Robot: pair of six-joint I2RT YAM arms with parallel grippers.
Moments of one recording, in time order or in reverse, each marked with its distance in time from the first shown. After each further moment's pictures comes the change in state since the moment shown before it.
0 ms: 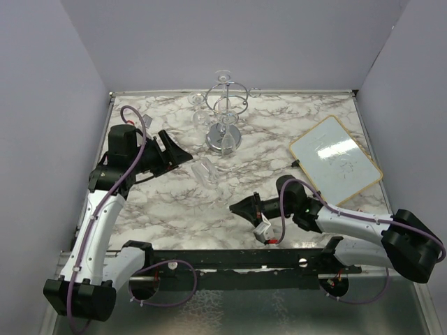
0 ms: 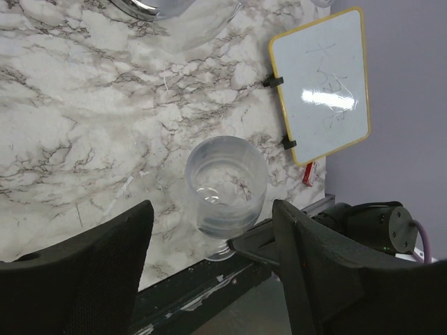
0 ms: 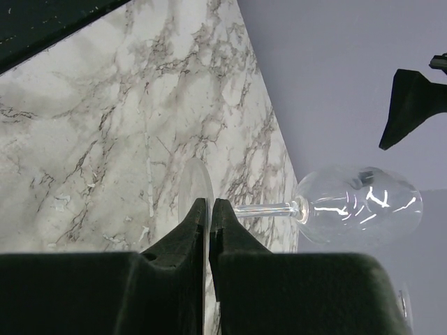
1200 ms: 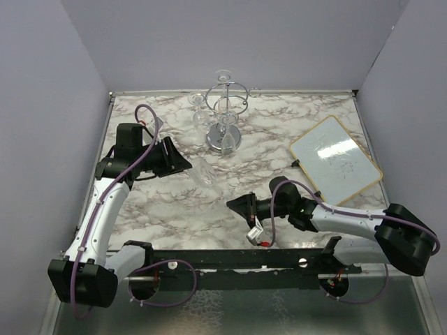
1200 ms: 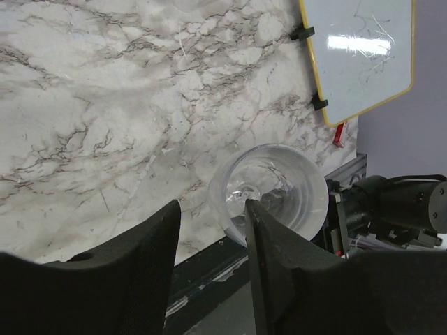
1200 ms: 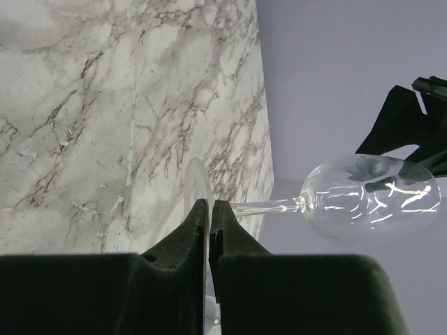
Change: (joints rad) left arm 0.003 0.095 -0.001 -0.039 0.080 0.163; right arm 0.040 0.054 0.026 -0.016 0.149 -0.203
